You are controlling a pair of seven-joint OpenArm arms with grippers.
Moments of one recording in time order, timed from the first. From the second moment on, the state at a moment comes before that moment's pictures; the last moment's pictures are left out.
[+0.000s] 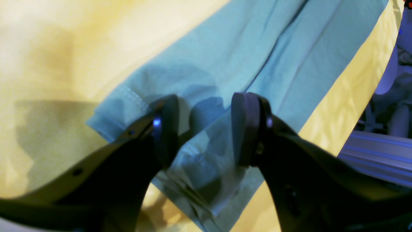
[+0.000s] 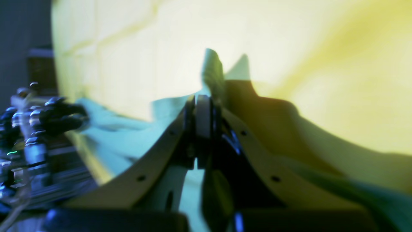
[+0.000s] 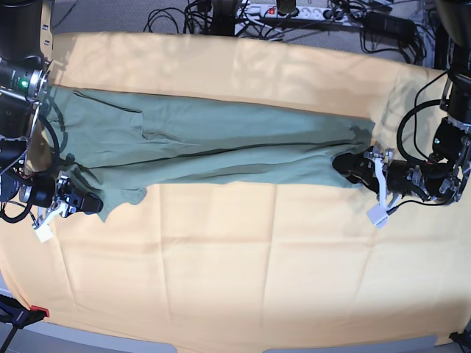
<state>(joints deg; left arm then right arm) -28.9 -44.0 31.4 61.8 -80.9 -43.9 65.3 30.9 28.4 13.5 39.2 67.7 41.6 -77.2</state>
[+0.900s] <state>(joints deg) -28.8 -44.0 21.8 61.8 -83.0 -43.7 65.3 5.2 35.2 13.2 76.8 69.3 41.6 -82.4</state>
